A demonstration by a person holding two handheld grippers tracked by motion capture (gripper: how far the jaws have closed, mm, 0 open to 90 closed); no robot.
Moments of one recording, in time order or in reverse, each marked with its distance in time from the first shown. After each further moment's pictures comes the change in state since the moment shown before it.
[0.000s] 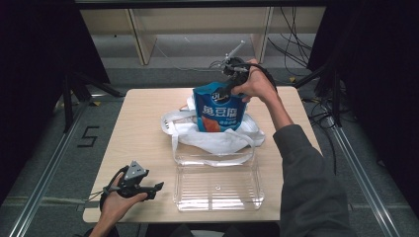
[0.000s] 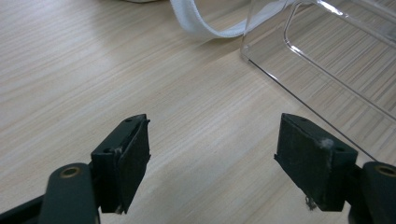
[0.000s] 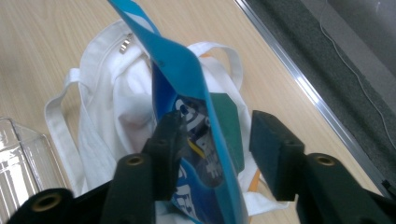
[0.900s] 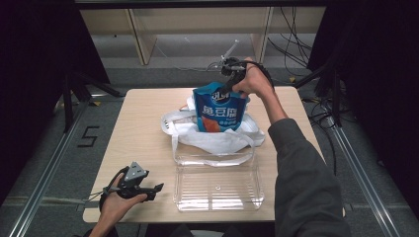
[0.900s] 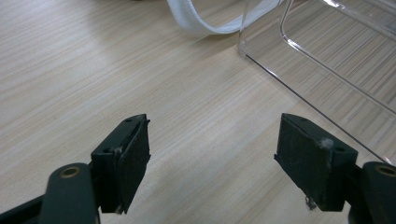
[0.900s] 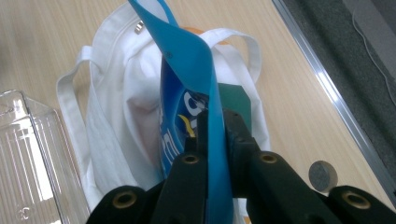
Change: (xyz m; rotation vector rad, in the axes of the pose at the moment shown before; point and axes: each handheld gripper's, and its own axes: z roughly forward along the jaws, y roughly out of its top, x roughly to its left) left arm -0.001 -0.001 0.001 0.007 -0.008 0.018; right arm -0.008 0.007 0.009 0.076 0.088 -0.103
